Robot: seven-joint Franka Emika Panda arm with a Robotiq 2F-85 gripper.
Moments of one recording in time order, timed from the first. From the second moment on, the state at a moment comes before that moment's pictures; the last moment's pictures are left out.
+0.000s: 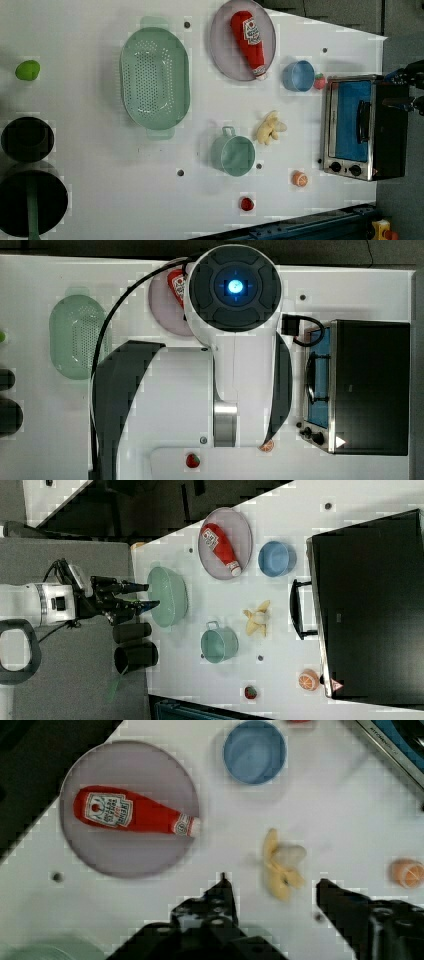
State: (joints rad) arm 0.01 -0.04 -0.01 -1.81 -0.02 0.19 0.08
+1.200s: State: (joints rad) arm -0.01 -0.13 -0.02 -2.15 0.00 0.31 0.09
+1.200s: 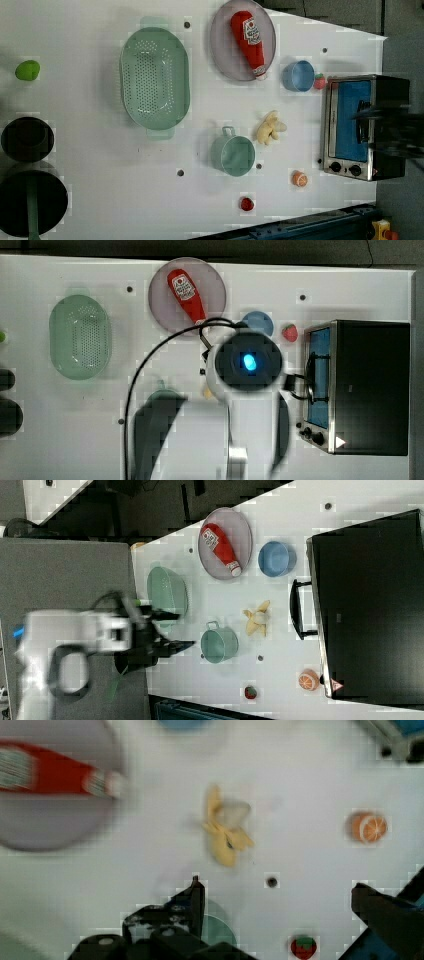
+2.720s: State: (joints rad) arm -0.03 0.30 -0.02 -2.44 -0.02 1.12 0.09
